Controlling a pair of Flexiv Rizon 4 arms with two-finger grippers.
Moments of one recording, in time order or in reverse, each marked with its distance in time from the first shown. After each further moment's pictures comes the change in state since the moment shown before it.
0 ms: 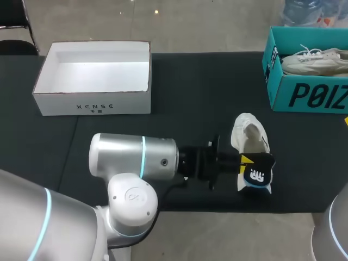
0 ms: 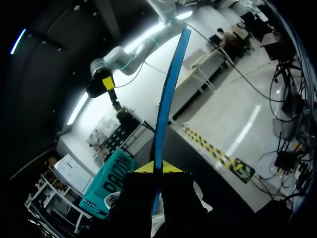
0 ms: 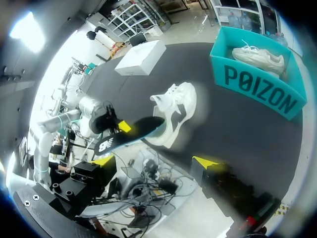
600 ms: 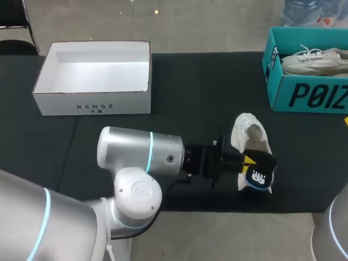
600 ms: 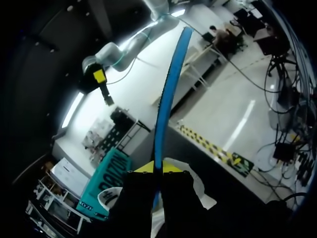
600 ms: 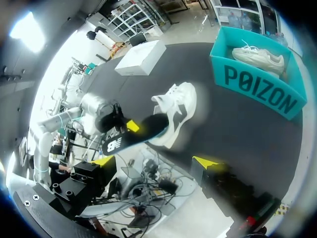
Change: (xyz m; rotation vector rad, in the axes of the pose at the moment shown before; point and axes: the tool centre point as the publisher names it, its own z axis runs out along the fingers) left arm 0.004 0.020 0.015 -0.007 0.053 0.046; right arm 0.000 0.000 0.000 0.000 0.000 0.000
